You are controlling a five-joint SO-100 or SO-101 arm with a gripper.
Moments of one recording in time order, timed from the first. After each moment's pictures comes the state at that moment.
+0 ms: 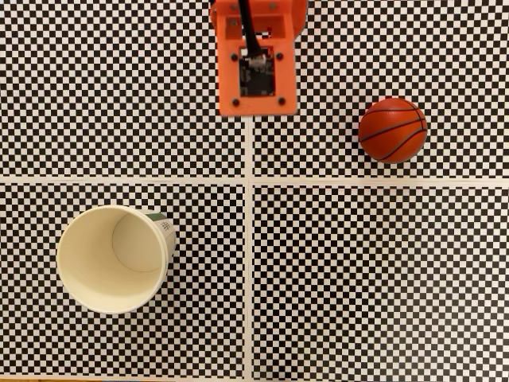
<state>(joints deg) 2.4 159.4 144.5 75.8 -99.3</state>
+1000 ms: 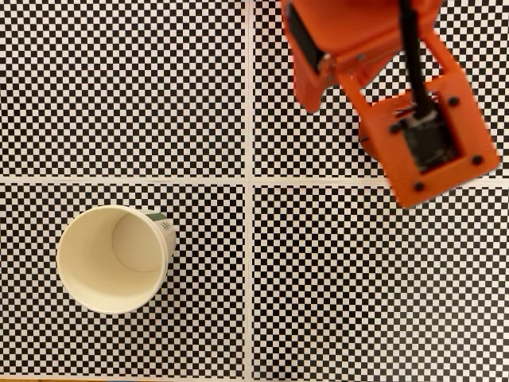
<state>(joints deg) -21.2 115.0 92.6 98.1 -99.5</state>
